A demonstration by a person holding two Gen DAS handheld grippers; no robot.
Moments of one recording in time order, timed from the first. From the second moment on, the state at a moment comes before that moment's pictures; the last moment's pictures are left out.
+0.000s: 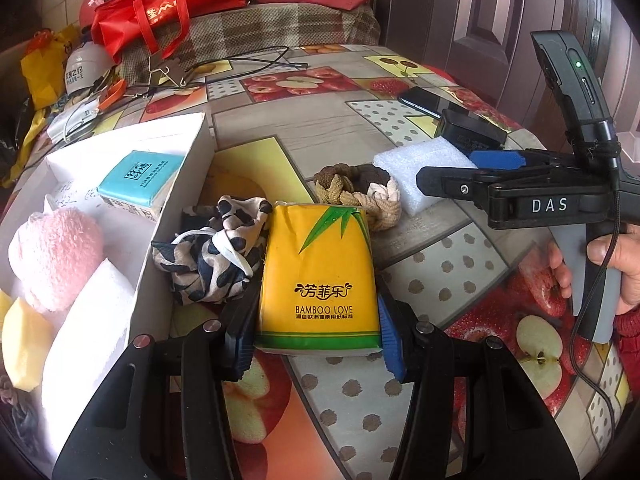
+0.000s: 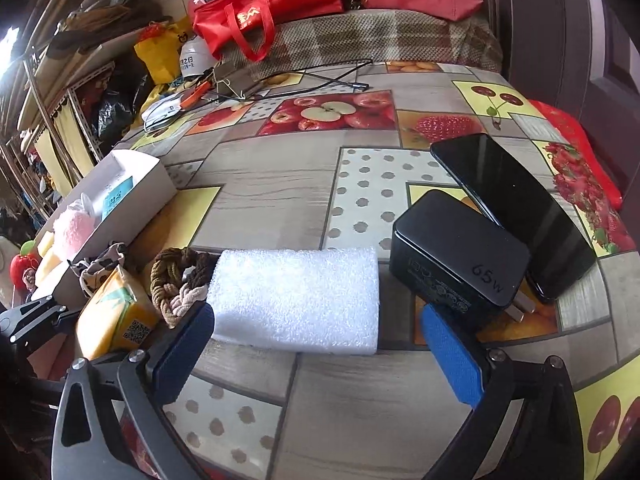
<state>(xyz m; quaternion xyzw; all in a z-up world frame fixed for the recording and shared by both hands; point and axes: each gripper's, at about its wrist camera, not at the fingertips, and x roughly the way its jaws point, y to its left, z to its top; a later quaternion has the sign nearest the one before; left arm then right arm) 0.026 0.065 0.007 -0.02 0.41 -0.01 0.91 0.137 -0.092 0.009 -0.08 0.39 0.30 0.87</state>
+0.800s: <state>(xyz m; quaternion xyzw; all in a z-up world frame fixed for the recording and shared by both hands) 0.017 0.054 0.014 0.03 0.38 -0.01 0.92 0.132 -0.075 0.013 -0.13 0.36 0.26 0.89</state>
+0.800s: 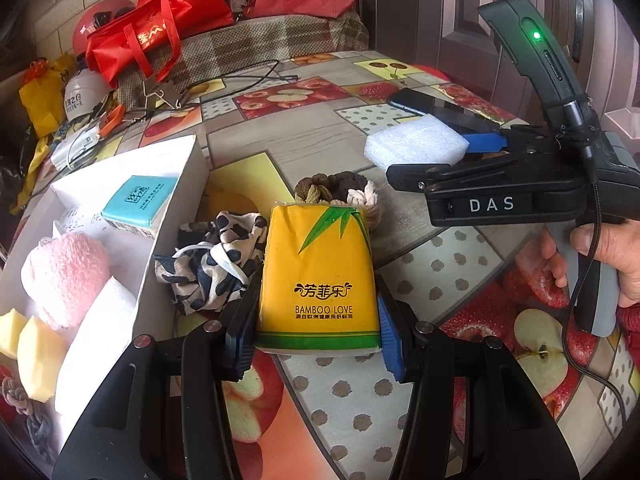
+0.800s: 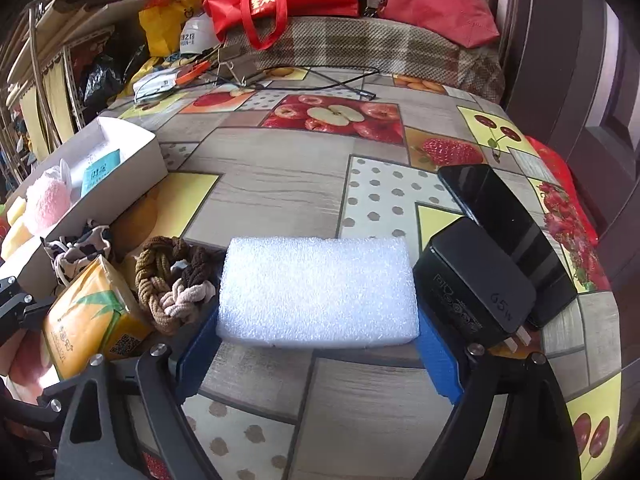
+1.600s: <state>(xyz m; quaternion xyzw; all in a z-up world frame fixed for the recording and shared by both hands) -0.098 0.087 0.056 0.00 0.17 0.07 0.98 0.000 -0.095 0.055 -0.08 0.12 0.35 0.92</state>
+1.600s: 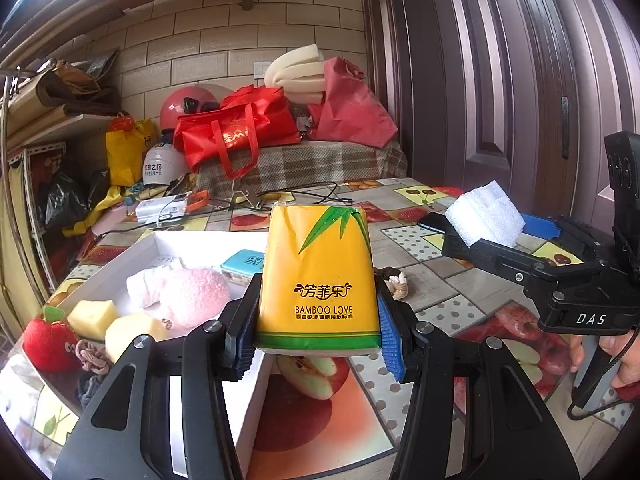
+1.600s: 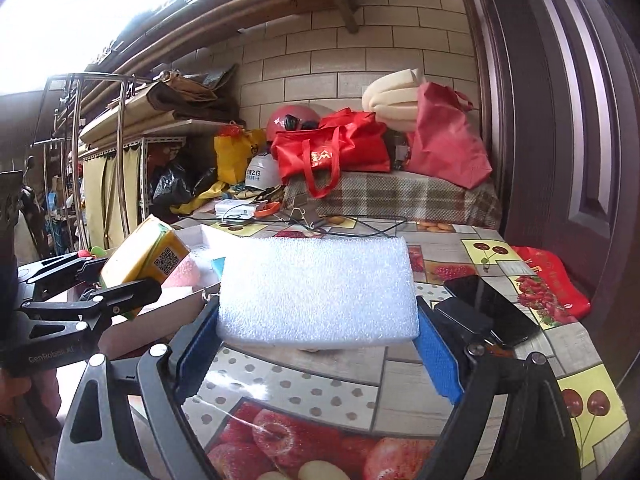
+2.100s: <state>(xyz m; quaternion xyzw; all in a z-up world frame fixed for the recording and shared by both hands) -0.124 0.164 0.050 -0.01 0.18 0.17 0.97 -0.020 -0.037 0.048 -0.12 0.12 0.42 0.89</state>
